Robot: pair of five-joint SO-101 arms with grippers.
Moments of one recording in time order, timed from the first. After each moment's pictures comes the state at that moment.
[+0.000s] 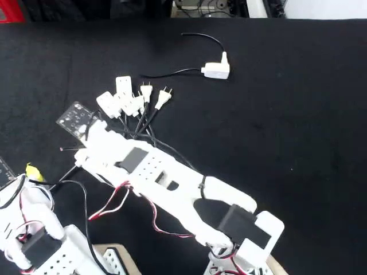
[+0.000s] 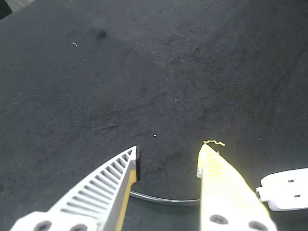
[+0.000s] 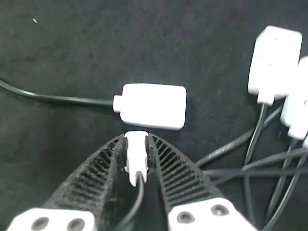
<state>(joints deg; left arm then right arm) -49.8 -103.9 79.6 66.2 -5.3 -54.5 2.3 24.7 31.8 1.4</state>
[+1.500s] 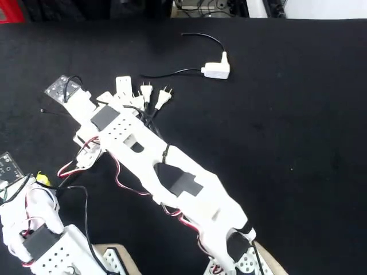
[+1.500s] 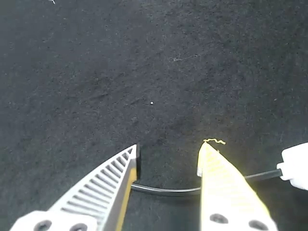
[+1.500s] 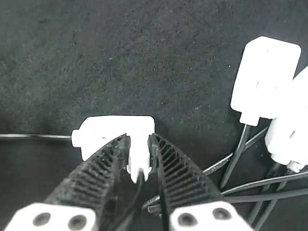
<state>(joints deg) -49.8 -103.8 88.6 64.1 -8.6 -50.1 40.5 -30.1 65.4 -1.0</state>
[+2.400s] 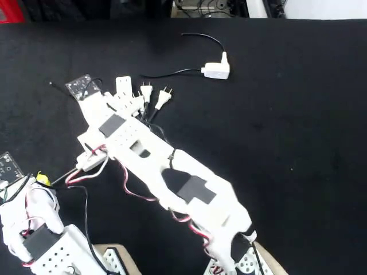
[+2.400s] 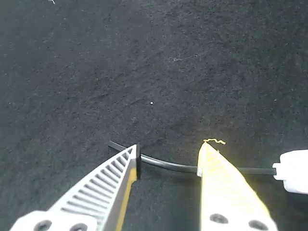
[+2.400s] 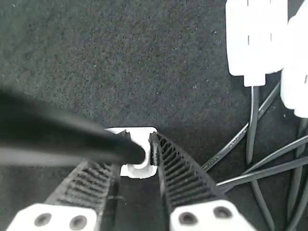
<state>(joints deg) -49.8 -103.8 88.6 64.1 -8.6 -49.9 31.4 -8.7 52.9 -16.7</state>
